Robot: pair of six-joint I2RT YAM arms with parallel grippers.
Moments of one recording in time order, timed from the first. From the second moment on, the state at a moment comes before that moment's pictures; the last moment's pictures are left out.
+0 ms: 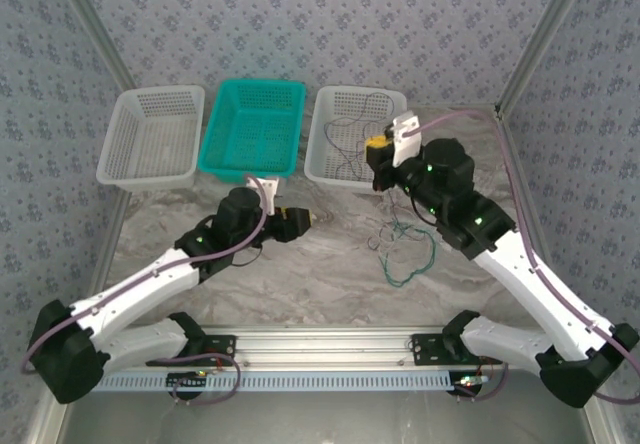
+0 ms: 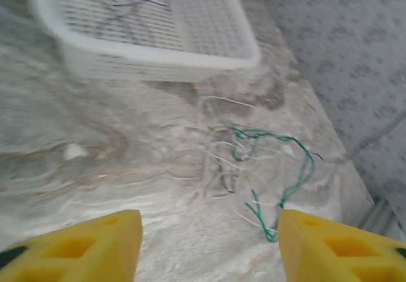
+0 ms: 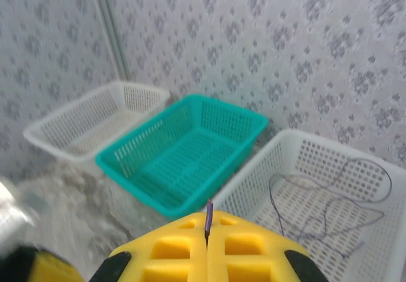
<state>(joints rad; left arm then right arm) -0.77 1.08 0.72 -0.07 0.16 -0.64 0.64 1.05 1.22 -0.30 0.04 0.09</state>
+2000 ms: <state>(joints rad) -1.00 1.47 1.17 0.19 -0.01 -0.60 0.51 0.77 0.54 -0.19 -0.27 0.55</state>
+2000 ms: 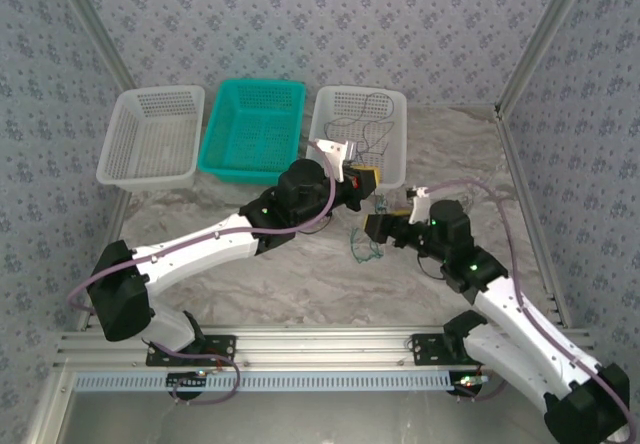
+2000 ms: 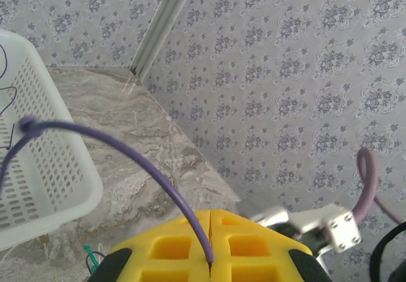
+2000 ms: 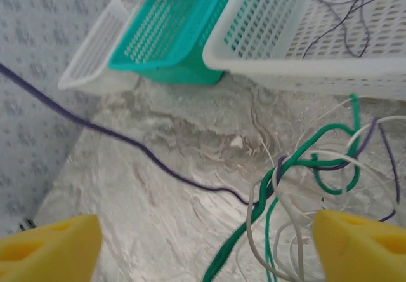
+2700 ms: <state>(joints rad) -0.95 1.29 1.17 0.00 -0.13 -0.61 0.57 0.99 0.51 -0.15 0.05 0.54</state>
